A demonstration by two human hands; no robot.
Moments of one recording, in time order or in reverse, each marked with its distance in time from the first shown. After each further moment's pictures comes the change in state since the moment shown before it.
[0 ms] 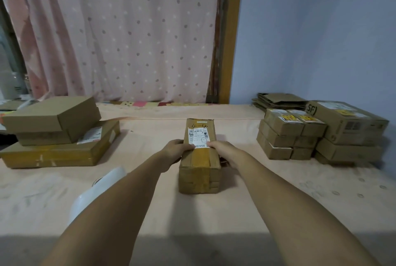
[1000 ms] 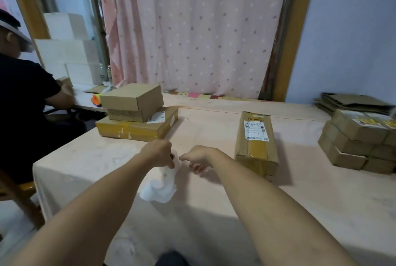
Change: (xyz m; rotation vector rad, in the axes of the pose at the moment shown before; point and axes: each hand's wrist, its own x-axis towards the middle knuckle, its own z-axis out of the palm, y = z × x) left_hand -0.107 -0.077 -0.168 1.237 0.327 -0.073; right_hand -0.028 -0.029 0.226 -0.644 -0.472 -0.111
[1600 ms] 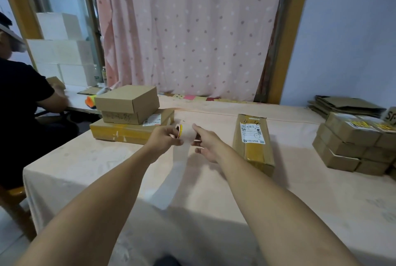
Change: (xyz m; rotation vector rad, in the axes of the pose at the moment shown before) left_hand 0.006 0.020 -0.022 -1.163 0.172 0.053; right_hand -0.006 0.001 -0.035 0.889 0.198 -0.238
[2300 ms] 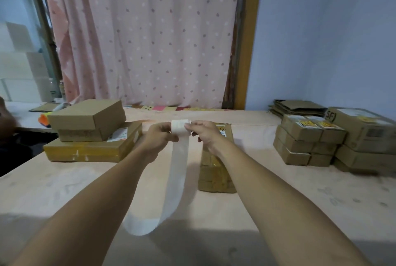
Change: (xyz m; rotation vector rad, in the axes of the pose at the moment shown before) left_hand 0.025 0.063 0.066 -0.232 -0.173 0.146; right_hand -0.049 -0.059 -0.081 -0.242 0.184 -0.327
